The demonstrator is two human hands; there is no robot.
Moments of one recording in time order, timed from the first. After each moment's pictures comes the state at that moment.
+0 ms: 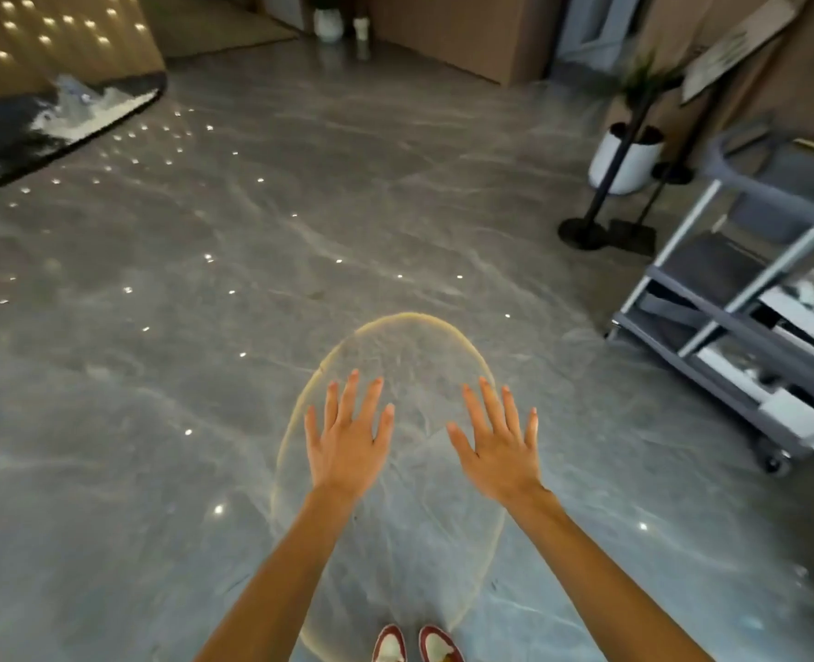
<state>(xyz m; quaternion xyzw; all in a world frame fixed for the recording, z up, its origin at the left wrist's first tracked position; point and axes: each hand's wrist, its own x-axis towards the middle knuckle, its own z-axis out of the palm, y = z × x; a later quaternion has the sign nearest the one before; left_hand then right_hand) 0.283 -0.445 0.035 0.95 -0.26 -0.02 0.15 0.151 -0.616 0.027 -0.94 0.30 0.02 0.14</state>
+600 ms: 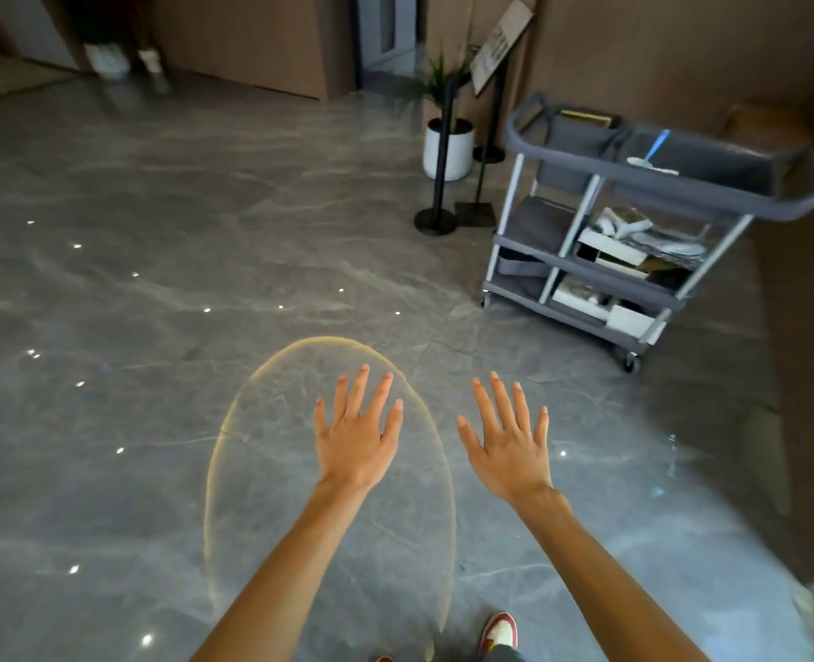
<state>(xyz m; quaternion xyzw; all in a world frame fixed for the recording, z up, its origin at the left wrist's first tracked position) 0.252 -0.549 0.037 0.87 -0.47 -0.06 0.16 0.057 -0.644 0.041 -0.86 0.50 -0.03 0.12</state>
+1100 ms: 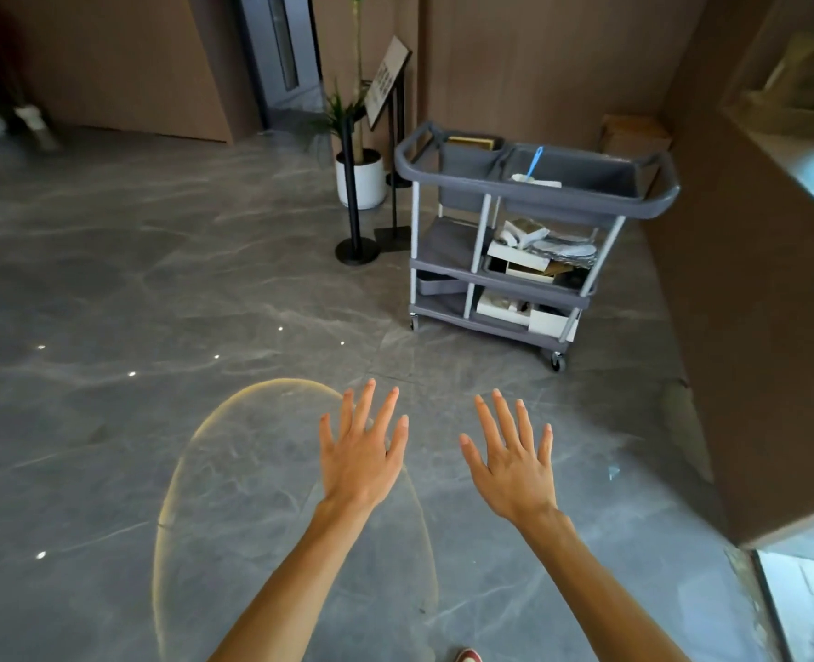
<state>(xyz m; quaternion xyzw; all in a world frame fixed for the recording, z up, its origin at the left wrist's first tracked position) 0.141 -0.680 0.057 0.81 -0.57 -0.06 0.14 -0.066 -0.733 0.048 -0.80 0.58 -0.06 0.11</state>
